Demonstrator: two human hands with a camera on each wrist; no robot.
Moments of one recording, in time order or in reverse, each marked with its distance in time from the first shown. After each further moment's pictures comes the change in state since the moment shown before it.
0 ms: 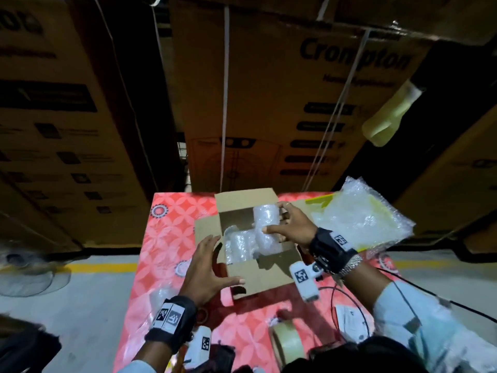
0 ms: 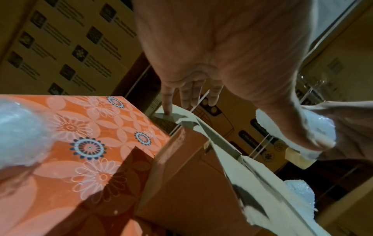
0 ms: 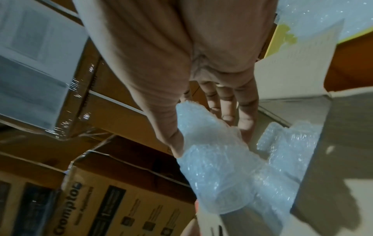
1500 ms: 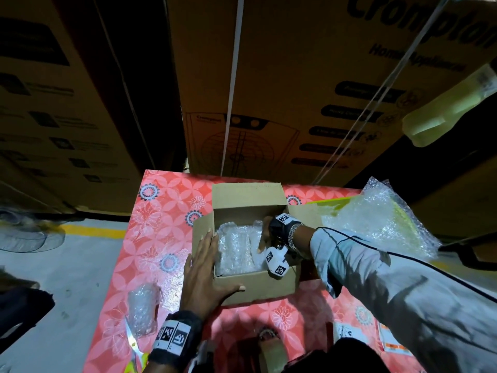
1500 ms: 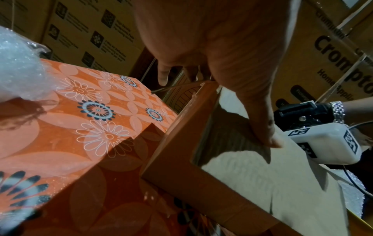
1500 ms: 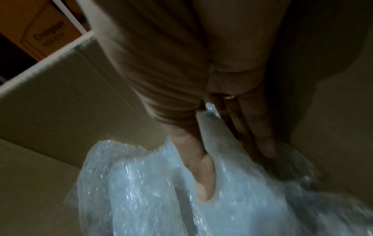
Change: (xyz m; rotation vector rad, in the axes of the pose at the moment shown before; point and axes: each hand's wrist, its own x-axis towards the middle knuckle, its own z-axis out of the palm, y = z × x) left_hand 0.035 -0.014 0.055 0.118 0.126 -0.069; right_hand 0.174 0.080 0.028 -0.954 -0.510 0.392
